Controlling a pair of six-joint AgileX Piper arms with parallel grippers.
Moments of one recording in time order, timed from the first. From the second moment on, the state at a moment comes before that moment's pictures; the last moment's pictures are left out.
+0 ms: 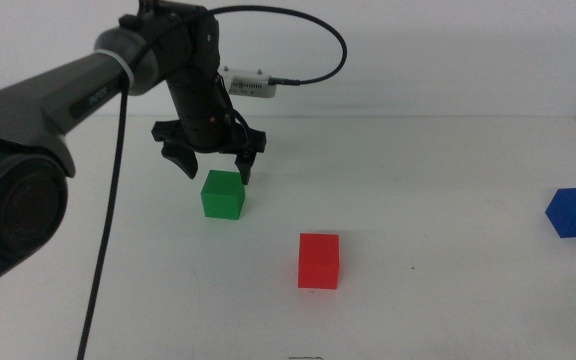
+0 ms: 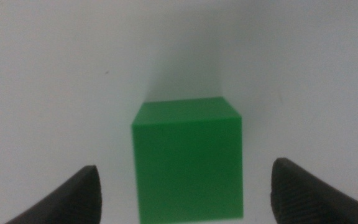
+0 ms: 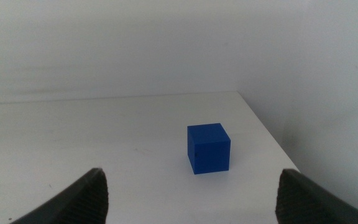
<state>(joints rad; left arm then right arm) -0.33 2.24 -2.02 -0.04 1.21 -0.10 -0.12 -0.01 0.03 -0.02 0.13 0.04</state>
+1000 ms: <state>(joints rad) -0.33 2.32 -2.02 -0.06 1.16 -0.11 -0.12 -0.01 0.03 -0.02 0.13 0.04</state>
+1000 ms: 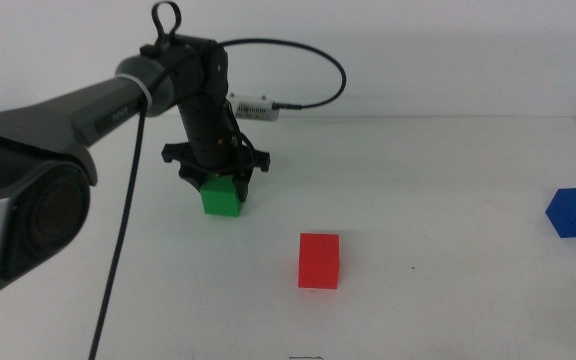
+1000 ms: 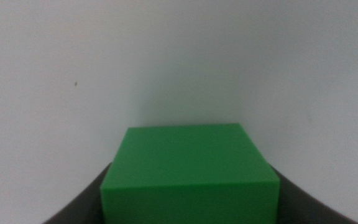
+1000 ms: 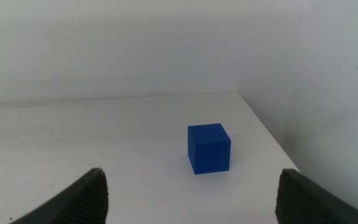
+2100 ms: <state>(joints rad) -0.76 1.94 -1.79 0.09 1.23 -0.69 -0.12 -0.01 0.03 -0.02 0.13 0.04</state>
